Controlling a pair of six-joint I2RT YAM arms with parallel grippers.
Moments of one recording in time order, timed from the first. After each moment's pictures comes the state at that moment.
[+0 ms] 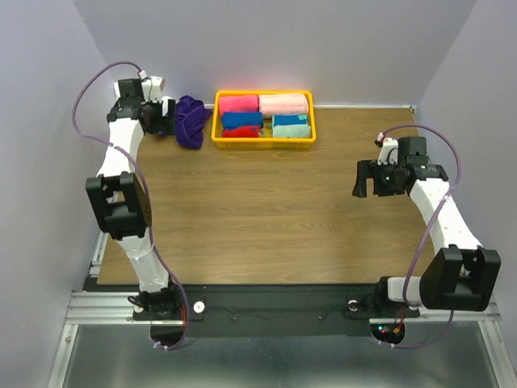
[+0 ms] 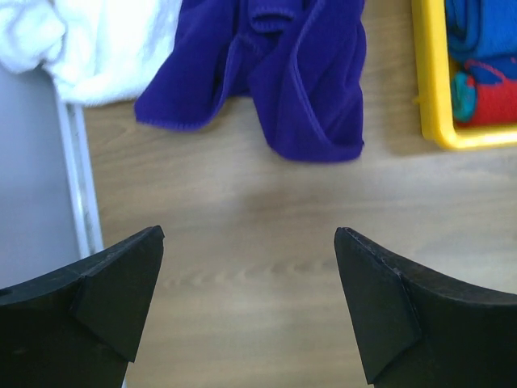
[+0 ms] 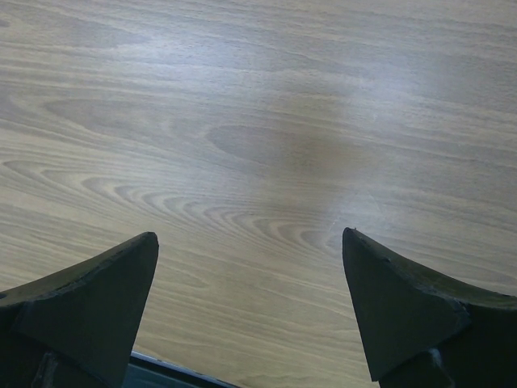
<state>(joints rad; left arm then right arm) 0.12 1.89 1.78 -0.60 0.16 0.19 -0.07 1.29 1.06 -0.75 -0.32 -0.10</state>
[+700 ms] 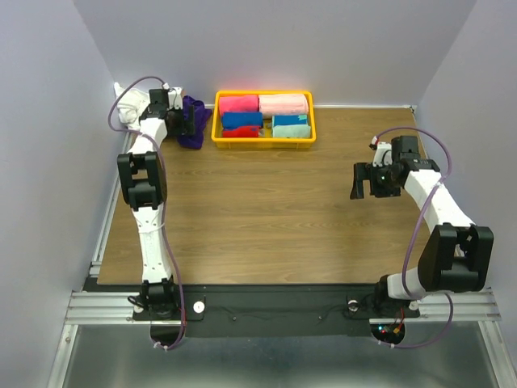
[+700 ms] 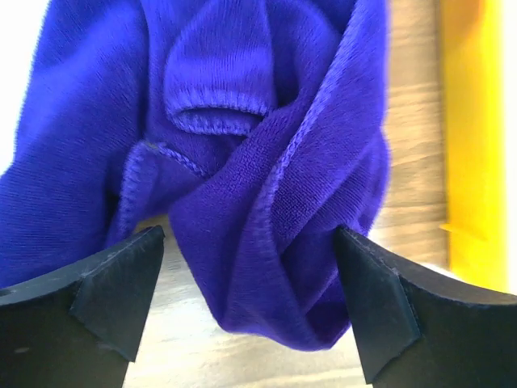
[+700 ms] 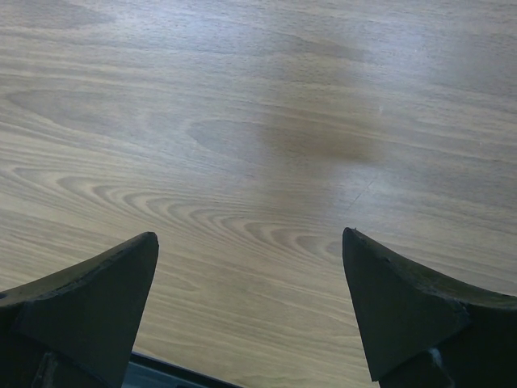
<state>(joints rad) 0.07 2.42 2.13 -0.46 0.22 0.06 -0.07 1.42 1.08 -0.75 -0.31 -0.11</state>
